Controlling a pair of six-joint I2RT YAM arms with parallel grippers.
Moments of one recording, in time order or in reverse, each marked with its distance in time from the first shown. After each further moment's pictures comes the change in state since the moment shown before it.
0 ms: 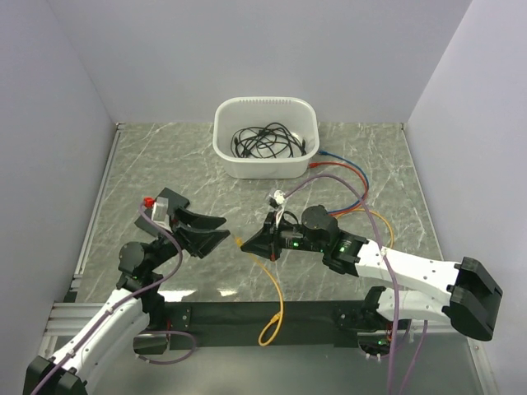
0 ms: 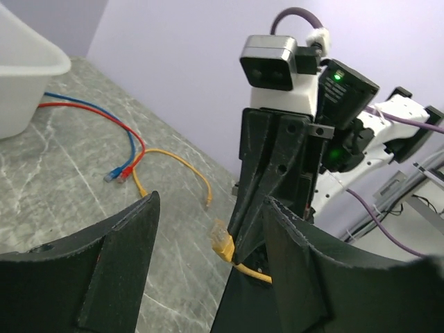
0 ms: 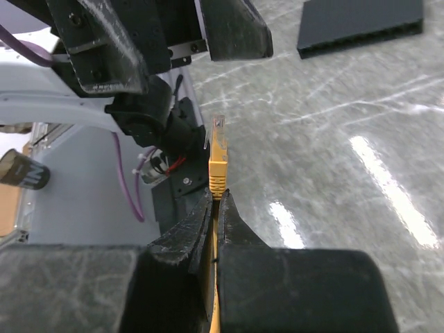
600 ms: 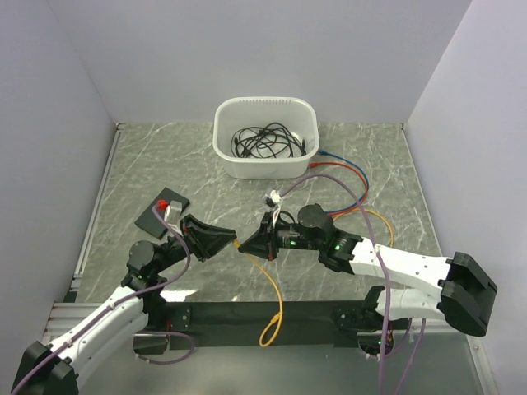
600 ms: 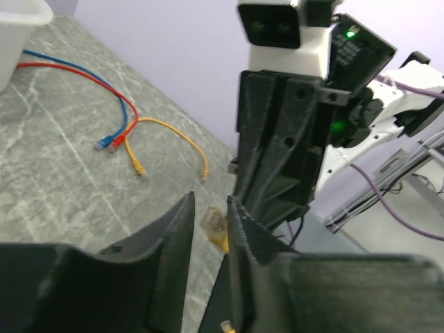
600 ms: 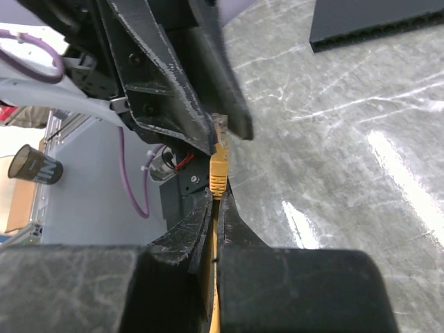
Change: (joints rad) left arm -0.108 0.059 -0.030 -0.011 -0.039 0.048; right arm -0.004 0.050 0.000 0.060 -0.060 0.030
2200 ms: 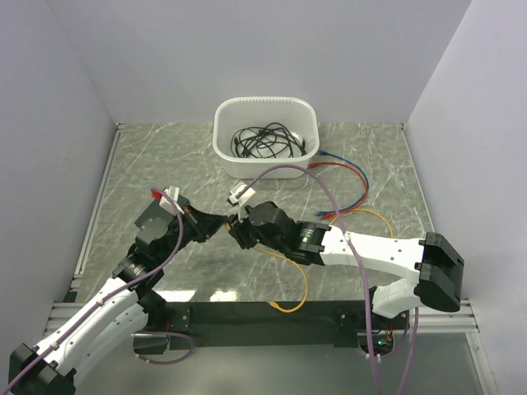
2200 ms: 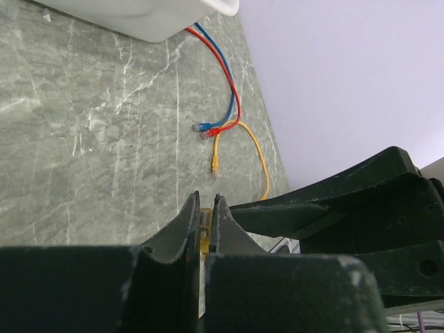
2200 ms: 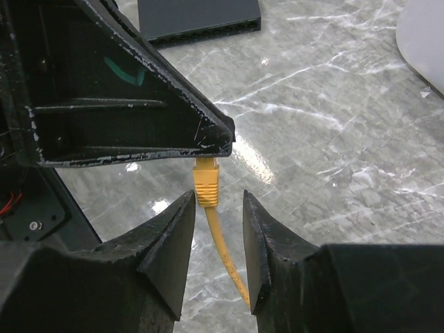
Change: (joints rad) left arm -0.049 0.020 0.255 -0.654 -0.436 -0.134; right arm 0.182 0.249 0.372 -0.412 0.649 -0.281
